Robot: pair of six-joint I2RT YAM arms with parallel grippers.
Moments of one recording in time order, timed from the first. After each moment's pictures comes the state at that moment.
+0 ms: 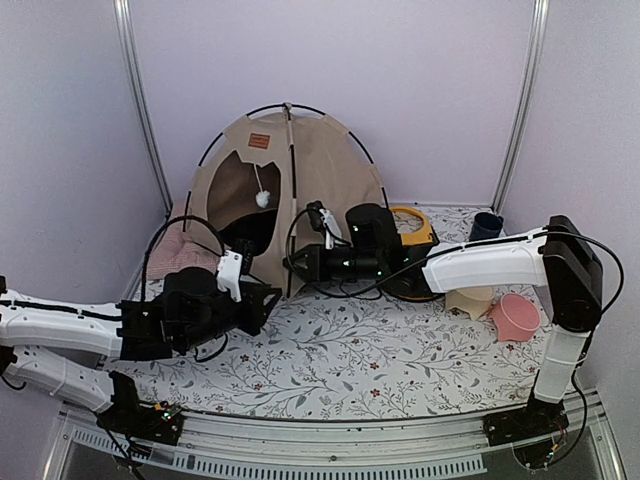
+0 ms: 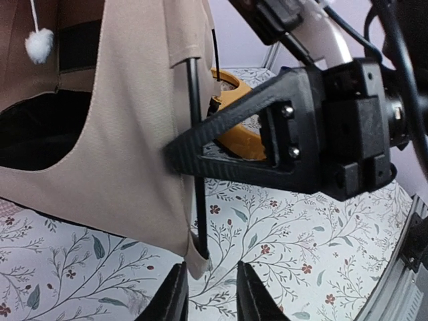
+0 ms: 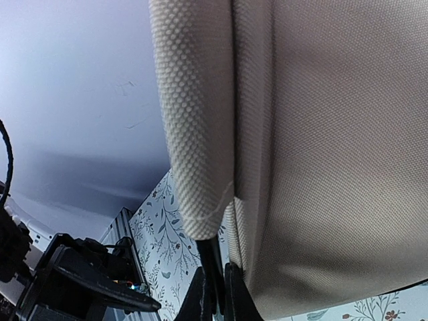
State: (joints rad) left arm -1.11 1.12 0.55 0.23 -0.41 -0.42; right arm 0.96 1.87 1.27 0.30 -0.24 0.64
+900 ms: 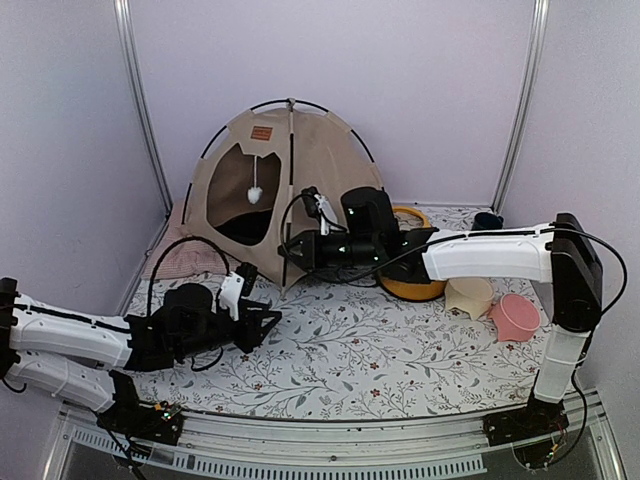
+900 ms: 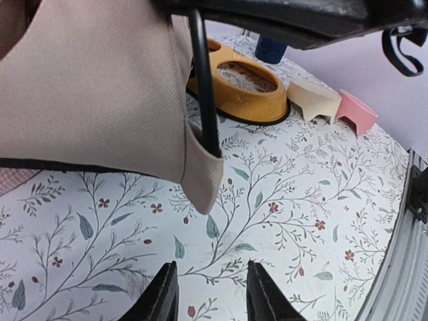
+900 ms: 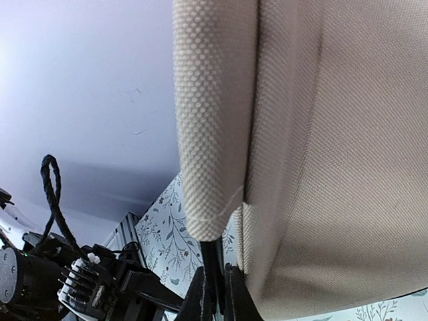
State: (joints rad) left arm -1.02 1.14 0.38 0.38 -0.21 -0.34; right arm 0.96 1.87 1.38 0.19 -0.23 0.62
